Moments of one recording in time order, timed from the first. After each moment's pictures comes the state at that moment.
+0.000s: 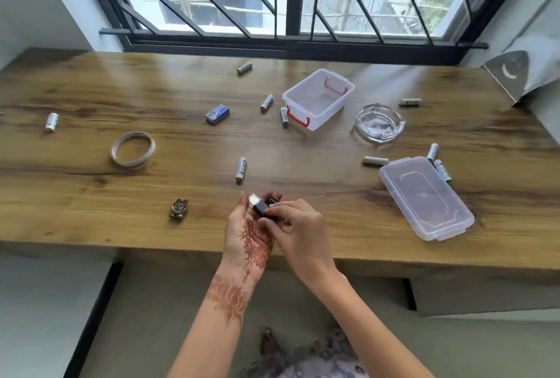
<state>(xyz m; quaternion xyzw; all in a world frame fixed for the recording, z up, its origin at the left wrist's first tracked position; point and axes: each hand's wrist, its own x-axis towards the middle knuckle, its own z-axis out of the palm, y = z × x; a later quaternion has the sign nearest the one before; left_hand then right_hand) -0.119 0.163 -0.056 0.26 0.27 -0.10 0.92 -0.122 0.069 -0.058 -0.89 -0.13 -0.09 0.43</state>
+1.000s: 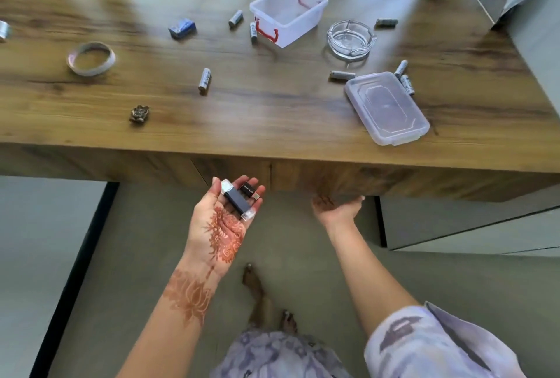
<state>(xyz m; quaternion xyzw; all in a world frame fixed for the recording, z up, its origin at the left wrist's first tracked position) -0.248 0.119 -0.076 0.26 0.33 -0.08 0.90 -0.168 -0.064 -0.199 -0.13 0.50 0.06 0.86</state>
